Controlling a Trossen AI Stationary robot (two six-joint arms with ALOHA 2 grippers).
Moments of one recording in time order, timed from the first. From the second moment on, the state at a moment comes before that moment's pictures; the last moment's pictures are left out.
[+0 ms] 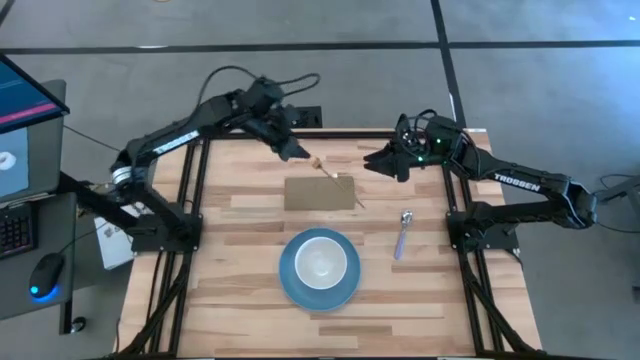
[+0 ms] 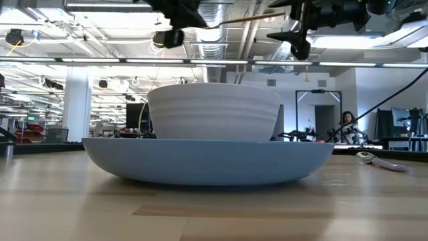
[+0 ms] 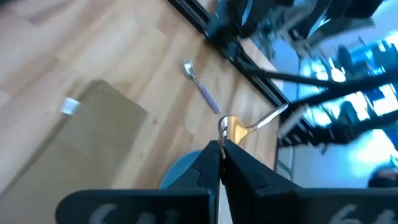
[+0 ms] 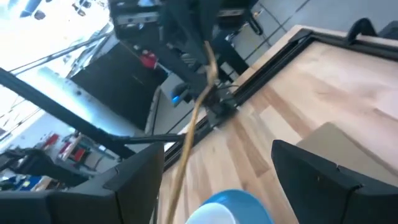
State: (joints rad) left arm 0.53 1.58 1.64 -0.82 0.62 -0.37; right arm -0.50 1.03 0.78 0.05 -0.57 0.63
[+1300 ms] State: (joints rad) left arm 0.46 1.90 1.97 -1.01 0.67 -0.26; right arm -0.29 1.20 0.78 0.09 -0.55 0.66
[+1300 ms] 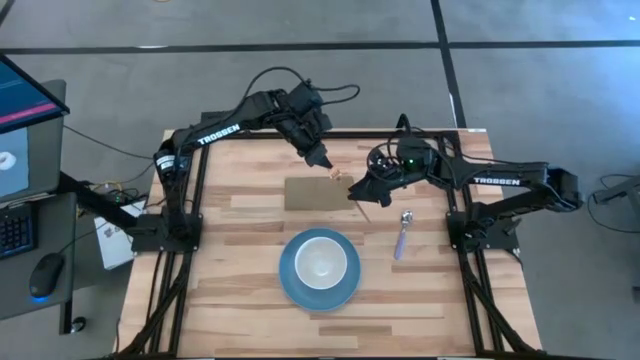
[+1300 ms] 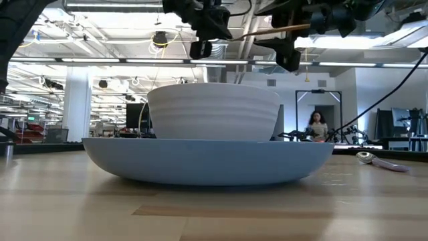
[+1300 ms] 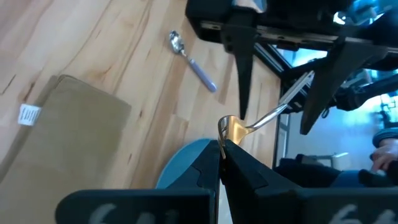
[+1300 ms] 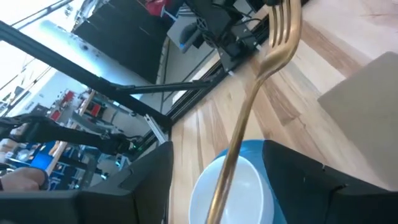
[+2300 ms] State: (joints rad) left arm 0.46 1.90 1.98 -0.91 0.65 -0.27; right arm -0.28 1.19 0.78 0.05 -0.54 0.67
